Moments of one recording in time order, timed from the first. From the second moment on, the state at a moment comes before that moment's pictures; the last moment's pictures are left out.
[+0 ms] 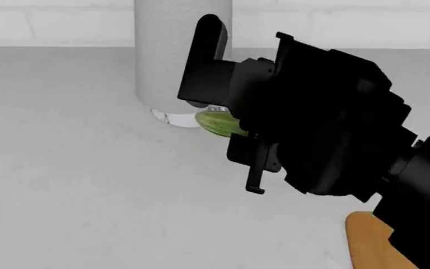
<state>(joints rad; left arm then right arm) -0.51 -0.53 -0.94 1.05 -2.05 -1.57 -0.94 1.69 0.40 -1.49 0.32 0.39 0.86 -0.69</state>
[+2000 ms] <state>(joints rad) -0.49 -0.55 -0.97 1.04 -2.12 -1.56 -1.00 1.66 1.20 -1.21 -0.60 0.75 1.40 -0.44</state>
